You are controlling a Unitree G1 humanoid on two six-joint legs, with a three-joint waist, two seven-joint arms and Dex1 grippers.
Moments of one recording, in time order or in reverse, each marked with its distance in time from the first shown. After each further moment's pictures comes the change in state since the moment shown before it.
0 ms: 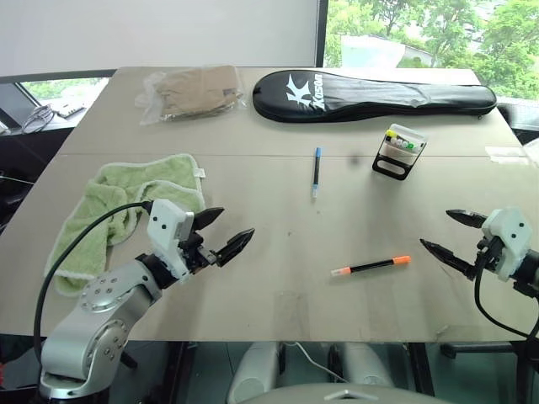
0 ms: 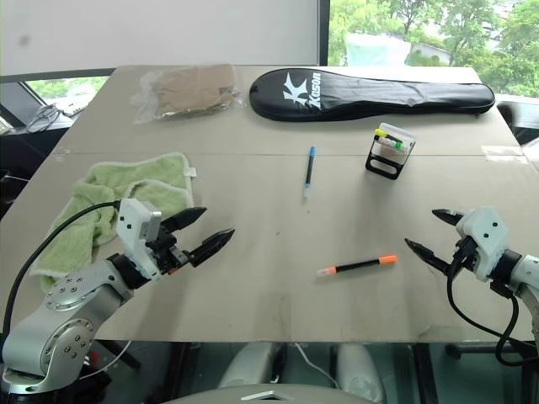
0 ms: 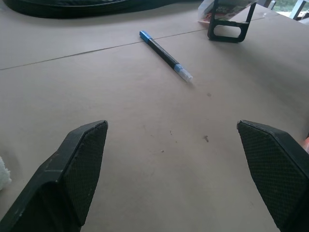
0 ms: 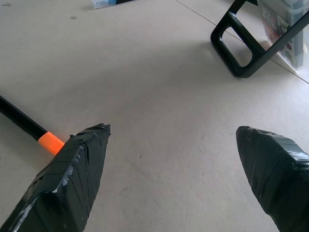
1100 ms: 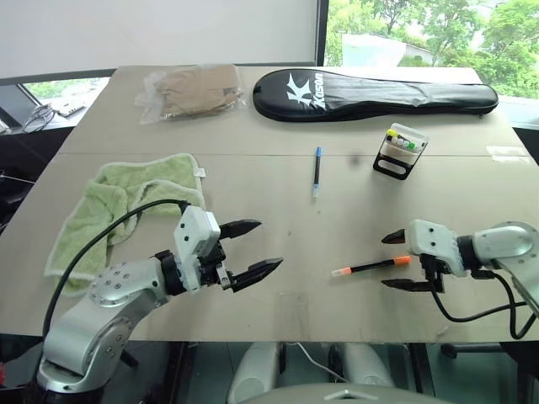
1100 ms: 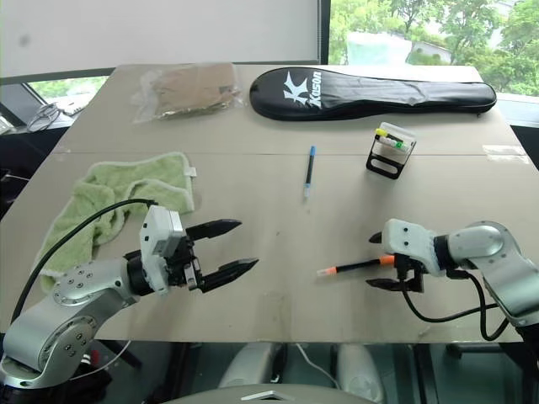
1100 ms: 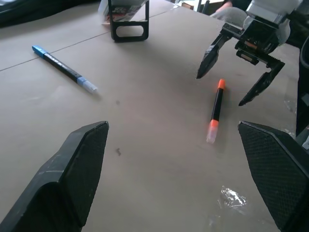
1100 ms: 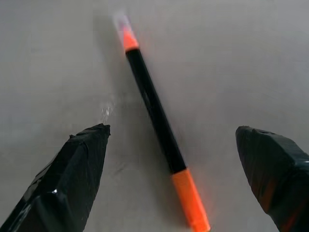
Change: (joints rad) left arm -0.030 0.112 -0.111 -0.054 -0.037 -0.037 -0.218; right arm -0.343 -0.218 0.522 -0.122 -0.185 0.218 0.256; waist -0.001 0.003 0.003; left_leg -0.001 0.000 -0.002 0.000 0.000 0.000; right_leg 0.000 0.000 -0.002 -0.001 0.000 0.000
